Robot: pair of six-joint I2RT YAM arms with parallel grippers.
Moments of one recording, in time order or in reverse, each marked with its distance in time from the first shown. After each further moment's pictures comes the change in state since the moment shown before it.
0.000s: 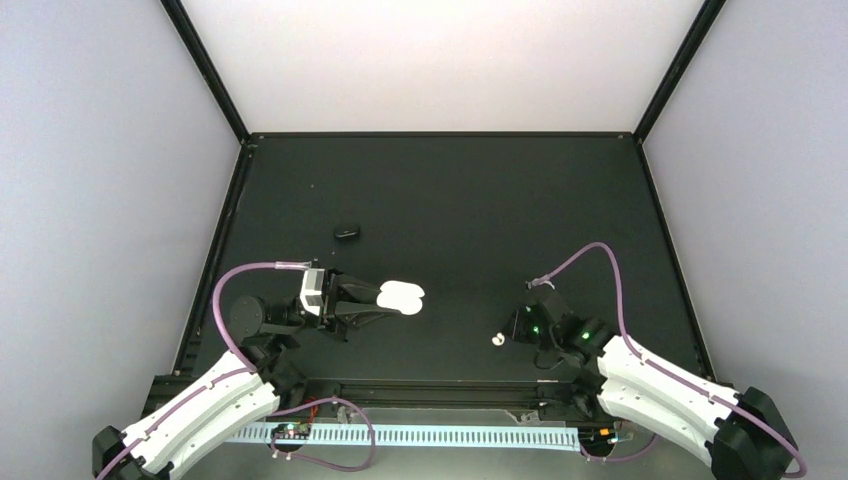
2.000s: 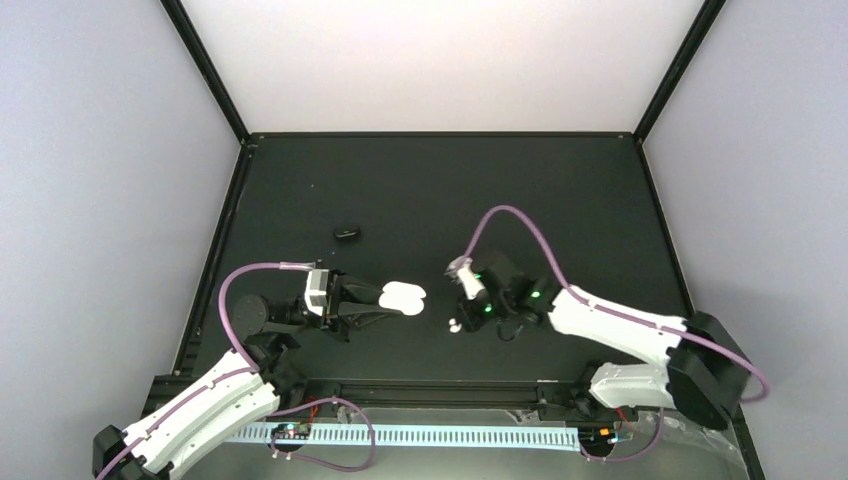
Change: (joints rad) left arm 0.000 0.003 -0.012 -0.023 0.000 0.023; right arm 0.087 0.383 0.340 0.110 -0.301 -0.520
